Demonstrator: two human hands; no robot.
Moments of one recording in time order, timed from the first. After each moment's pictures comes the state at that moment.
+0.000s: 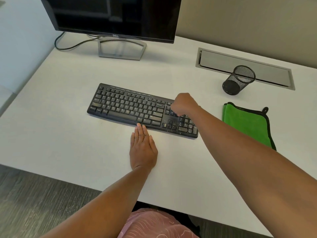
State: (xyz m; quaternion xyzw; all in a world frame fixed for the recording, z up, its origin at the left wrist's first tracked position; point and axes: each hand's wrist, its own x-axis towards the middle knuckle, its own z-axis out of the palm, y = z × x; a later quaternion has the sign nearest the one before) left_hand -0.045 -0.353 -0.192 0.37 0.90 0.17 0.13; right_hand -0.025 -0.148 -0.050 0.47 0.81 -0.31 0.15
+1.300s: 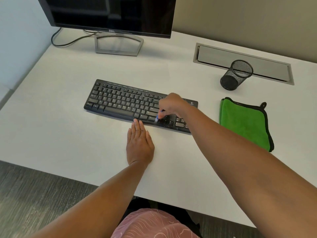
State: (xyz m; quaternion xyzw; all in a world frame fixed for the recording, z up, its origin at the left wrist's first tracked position) left_hand -0.044 -0.353 -0.192 0.38 0.90 0.16 0.12; right_hand -0.029 -0.167 -0.045 0.26 0.91 -0.19 0.27
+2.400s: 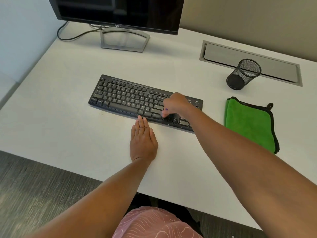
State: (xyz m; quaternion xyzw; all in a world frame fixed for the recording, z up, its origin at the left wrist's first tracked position) left_hand -0.044 -0.353 -0.192 0.38 0.90 0.17 0.12; right_hand -0.034 -0.179 -0.064 0.50 0.73 -0.45 0.15
